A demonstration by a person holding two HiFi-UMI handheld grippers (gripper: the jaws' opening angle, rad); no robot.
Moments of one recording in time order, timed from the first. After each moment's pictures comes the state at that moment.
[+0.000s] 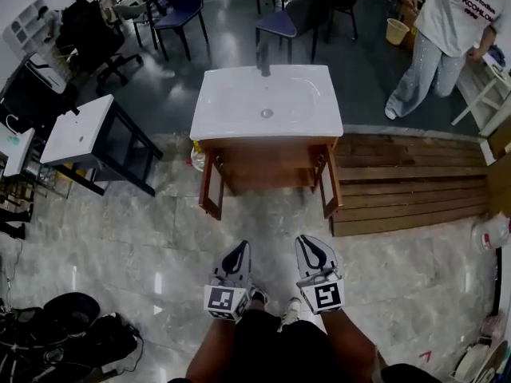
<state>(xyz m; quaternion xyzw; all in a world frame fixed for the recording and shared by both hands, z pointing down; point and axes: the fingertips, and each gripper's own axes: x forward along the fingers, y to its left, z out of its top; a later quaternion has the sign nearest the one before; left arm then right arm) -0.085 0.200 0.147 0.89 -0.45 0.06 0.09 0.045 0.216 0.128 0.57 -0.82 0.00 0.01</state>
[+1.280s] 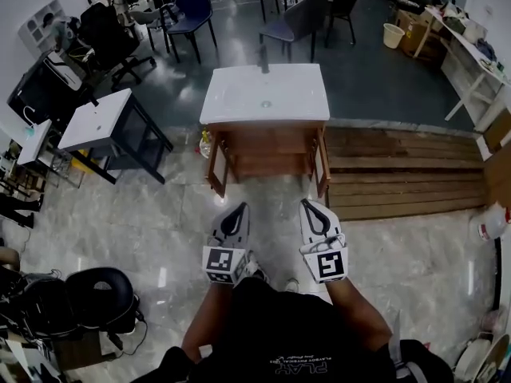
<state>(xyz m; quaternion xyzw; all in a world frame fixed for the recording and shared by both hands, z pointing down) -0.066 0.272 0.042 0.89 -0.45 0.05 0.01 0.069 0.305 0.005 0.57 -0.81 -0.10 -0.02</state>
